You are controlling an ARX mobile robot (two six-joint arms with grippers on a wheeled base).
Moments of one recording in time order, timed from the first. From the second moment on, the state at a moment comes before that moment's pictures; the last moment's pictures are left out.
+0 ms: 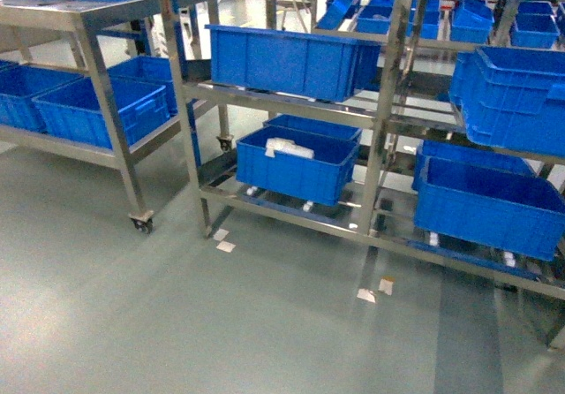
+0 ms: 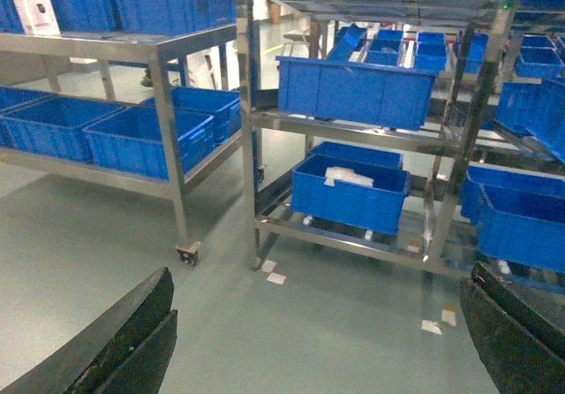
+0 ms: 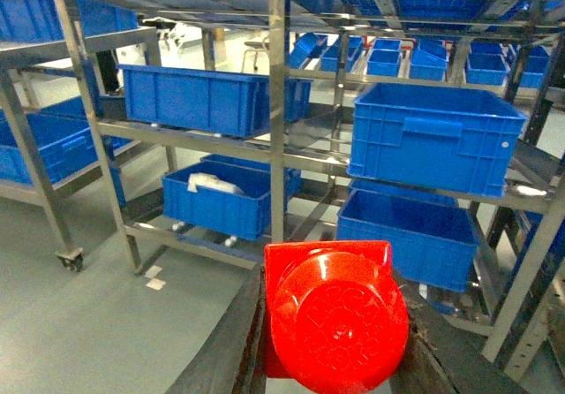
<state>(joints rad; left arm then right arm) 0.00 0.01 0.02 0.00 0.00 0.00 0.00 0.00 0.01 0.00 0.00 0.00</state>
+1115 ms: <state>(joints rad) 0.00 0.01 0.02 0.00 0.00 0.00 0.00 0.00 0.01 -0.01 0.00 0.00</state>
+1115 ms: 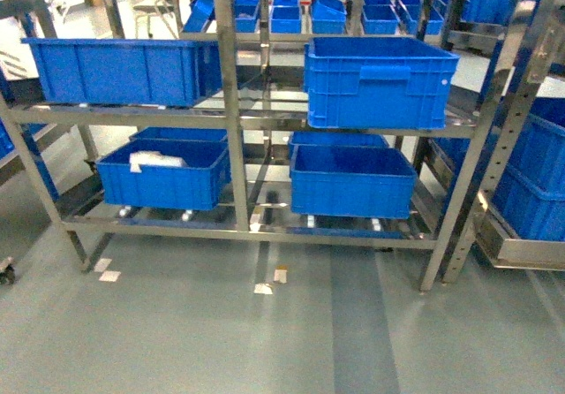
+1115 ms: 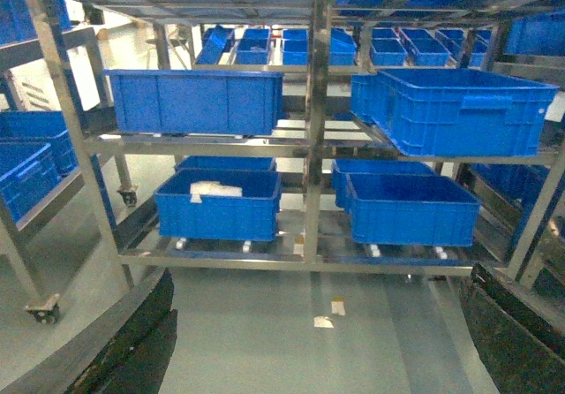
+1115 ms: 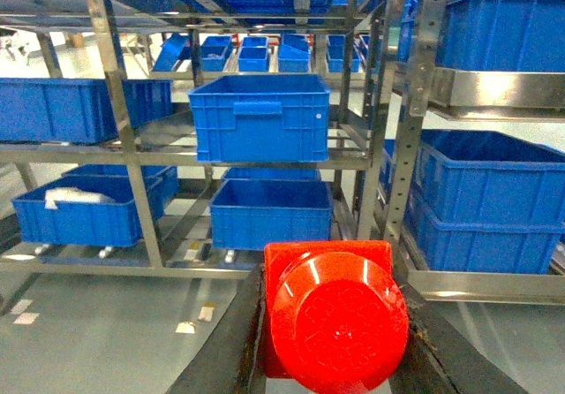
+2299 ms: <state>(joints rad) 0.00 0.01 0.02 -0.01 0.00 0.00 0.00 0.00 0.01 -0.01 0.00 0.00</state>
